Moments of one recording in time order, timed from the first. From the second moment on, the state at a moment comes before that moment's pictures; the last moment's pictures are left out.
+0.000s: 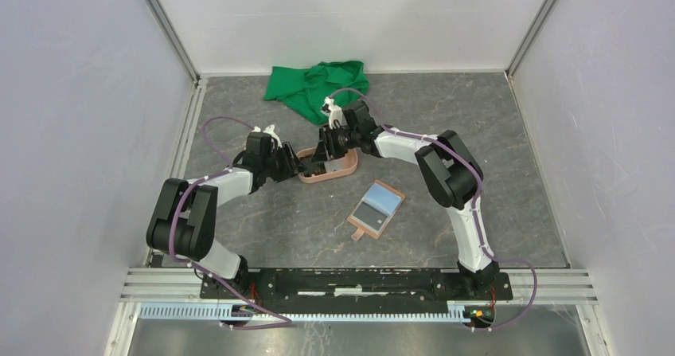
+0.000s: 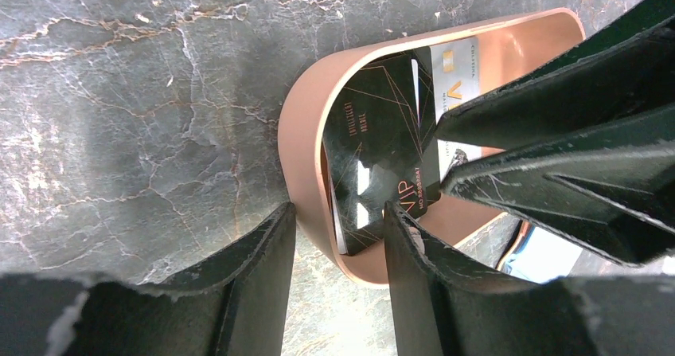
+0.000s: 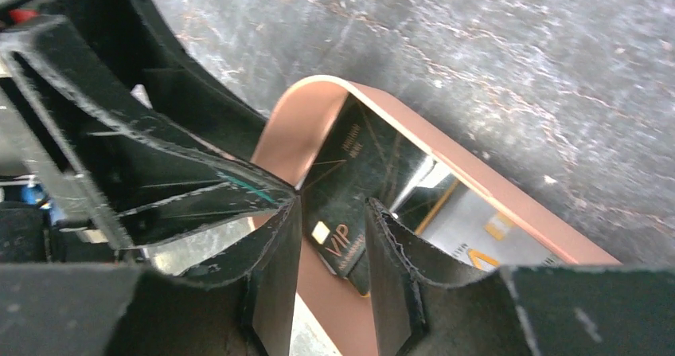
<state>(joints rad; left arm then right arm) -0.22 1.54 0.67 0.10 0.29 -0.55 0.63 2.20 1.50 0.06 -0.64 0.39</state>
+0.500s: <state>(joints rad) -0.22 1.54 0.67 0.11 0.29 -0.55 0.63 2.19 1.51 -0.07 -0.51 0.31</state>
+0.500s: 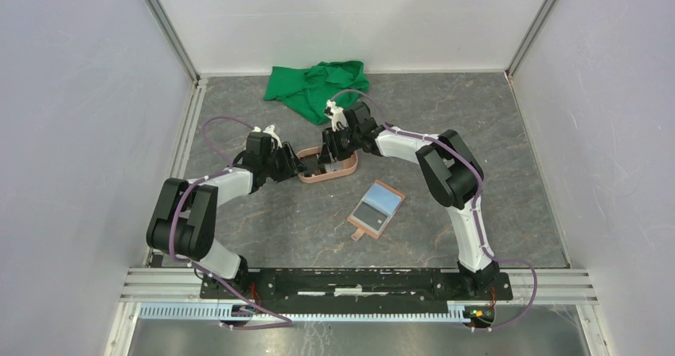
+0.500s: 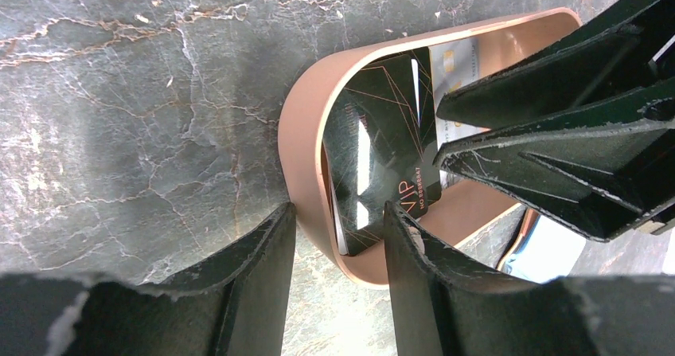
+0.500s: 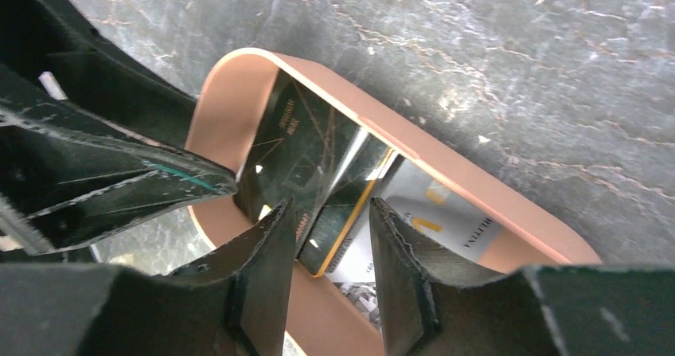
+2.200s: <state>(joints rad) -0.22 1.56 0.67 0.13 0.35 -0.55 0.64 2.22 1.48 0.29 -0.81 0.65</state>
